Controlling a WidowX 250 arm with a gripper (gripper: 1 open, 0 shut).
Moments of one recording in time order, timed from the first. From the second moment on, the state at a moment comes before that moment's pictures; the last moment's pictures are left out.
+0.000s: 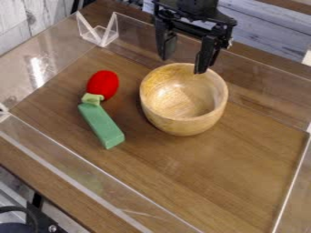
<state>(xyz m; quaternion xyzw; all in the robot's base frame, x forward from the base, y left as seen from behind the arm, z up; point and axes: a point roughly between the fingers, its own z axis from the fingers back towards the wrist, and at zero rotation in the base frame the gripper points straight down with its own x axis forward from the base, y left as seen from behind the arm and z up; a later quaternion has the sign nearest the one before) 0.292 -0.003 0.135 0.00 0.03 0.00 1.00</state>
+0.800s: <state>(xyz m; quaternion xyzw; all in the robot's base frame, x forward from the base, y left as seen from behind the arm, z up) 0.255 0.070 0.090 0.01 0.04 0.06 1.00</state>
